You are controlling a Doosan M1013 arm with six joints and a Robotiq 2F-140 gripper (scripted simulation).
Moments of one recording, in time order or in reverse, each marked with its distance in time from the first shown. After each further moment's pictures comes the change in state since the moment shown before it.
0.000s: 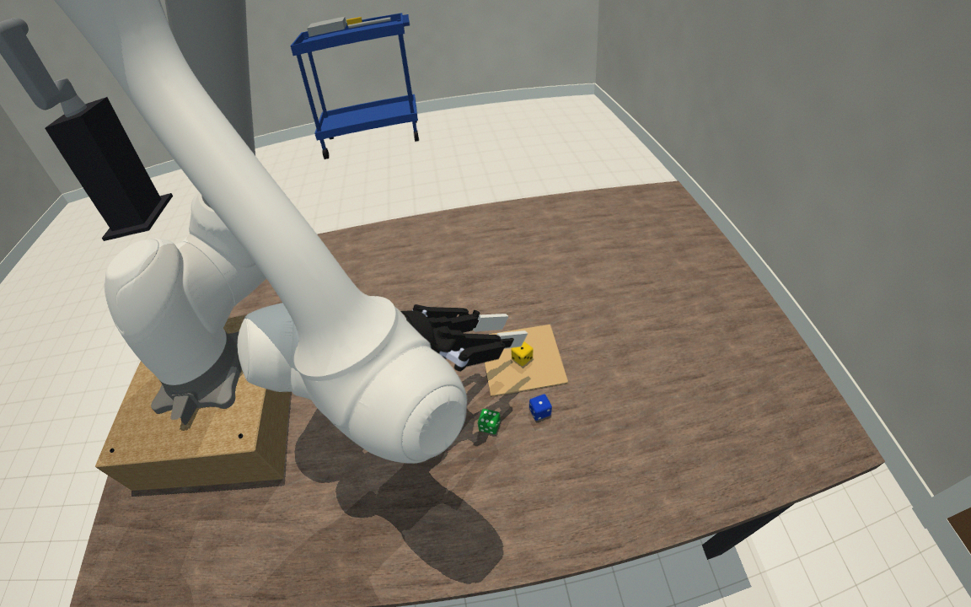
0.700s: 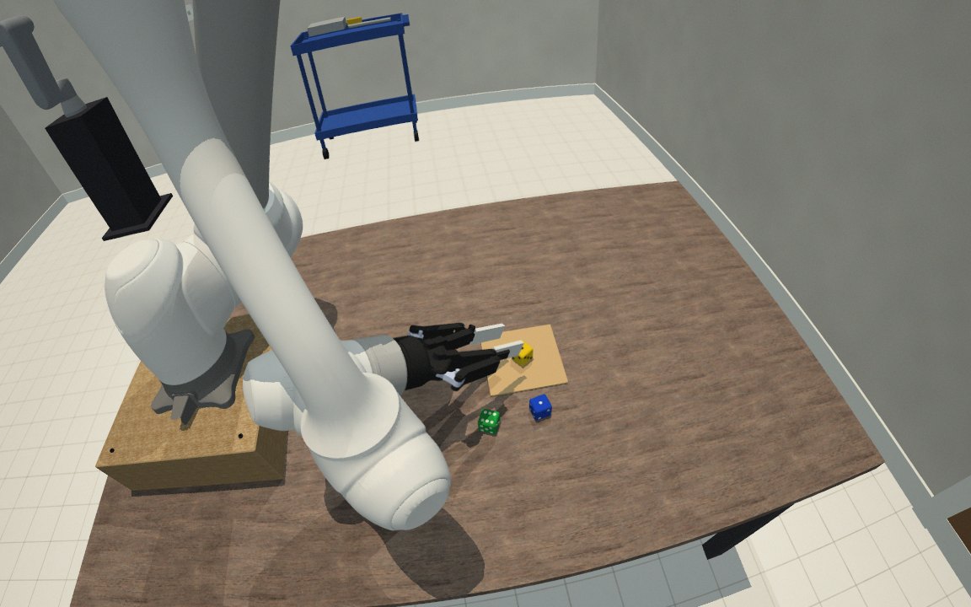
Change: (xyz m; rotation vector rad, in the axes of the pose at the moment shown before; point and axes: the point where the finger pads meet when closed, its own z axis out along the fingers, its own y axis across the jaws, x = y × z) arm 0.026 0.003 0.010 -0.020 -0.097 0.002
